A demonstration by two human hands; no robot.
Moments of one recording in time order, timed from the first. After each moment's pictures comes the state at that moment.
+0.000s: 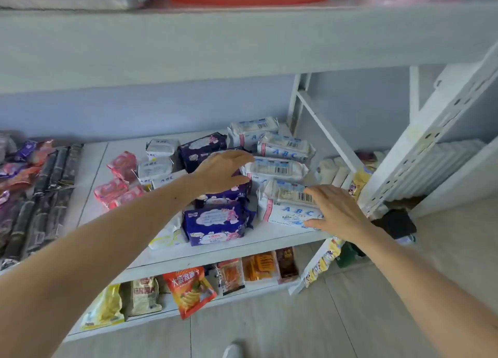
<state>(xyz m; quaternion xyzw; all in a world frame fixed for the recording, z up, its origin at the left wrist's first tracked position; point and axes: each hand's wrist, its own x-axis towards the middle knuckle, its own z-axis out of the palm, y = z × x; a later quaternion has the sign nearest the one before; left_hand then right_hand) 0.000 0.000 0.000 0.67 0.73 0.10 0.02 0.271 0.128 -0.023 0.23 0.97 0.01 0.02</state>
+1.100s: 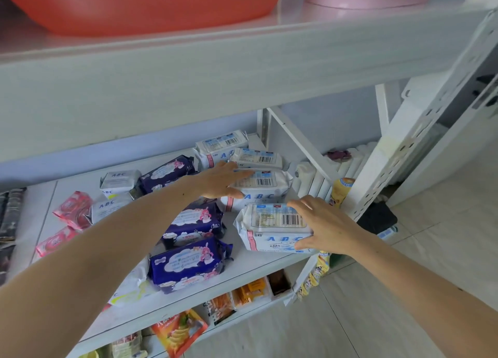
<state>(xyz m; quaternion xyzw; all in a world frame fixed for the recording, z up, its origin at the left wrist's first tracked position) -0.022 0.113 -0.024 0.71 0.69 -0.07 0.12 0.274 0.157 -0.019 0.26 0.96 -0.07 0.06</state>
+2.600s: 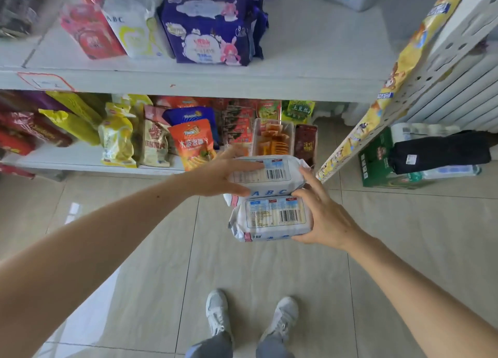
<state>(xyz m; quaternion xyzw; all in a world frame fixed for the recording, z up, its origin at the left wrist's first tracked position) 0.196 -0.154 -0.269 0.47 0.77 0.19 0.37 0.426 0.023 -0.286 0.07 0.96 -0.26 0.04</state>
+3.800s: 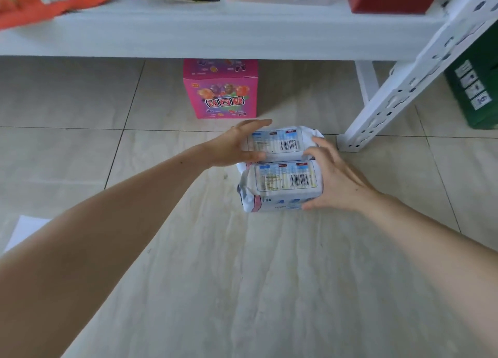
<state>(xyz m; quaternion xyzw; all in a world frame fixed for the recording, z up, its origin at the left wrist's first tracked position) 0.161 -0.044 -0.915 0.44 0.78 0.27 0.36 0.375 0.118 -0.919 0.14 0.97 -0.20 0.04</state>
